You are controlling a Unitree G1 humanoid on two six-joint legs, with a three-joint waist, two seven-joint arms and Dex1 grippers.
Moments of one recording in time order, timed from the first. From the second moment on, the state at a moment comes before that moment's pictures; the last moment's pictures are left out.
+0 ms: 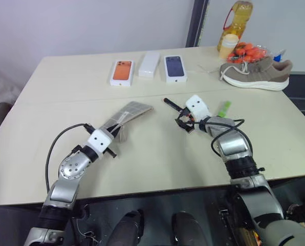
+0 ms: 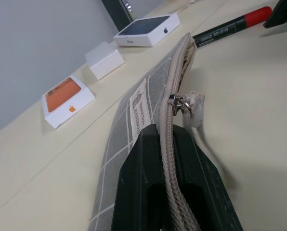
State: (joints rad) left arm -0.16 0.44 -0.02 0.04 0.02 -0.20 -0.45; right arm -0.72 -0.30 0.03 0.37 -0.11 0.58 0.51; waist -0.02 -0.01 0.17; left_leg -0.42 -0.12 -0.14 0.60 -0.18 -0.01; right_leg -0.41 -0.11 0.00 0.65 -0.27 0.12
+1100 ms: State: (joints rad) left arm -0.25 0.38 0.02 0.05 -0.13 -0.10 -0.52; right arm -0.57 -0.57 0.19 -0.09 -0.03 0.40 0.79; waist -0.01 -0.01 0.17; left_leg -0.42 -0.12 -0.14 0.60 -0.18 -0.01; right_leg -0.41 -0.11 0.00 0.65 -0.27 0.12
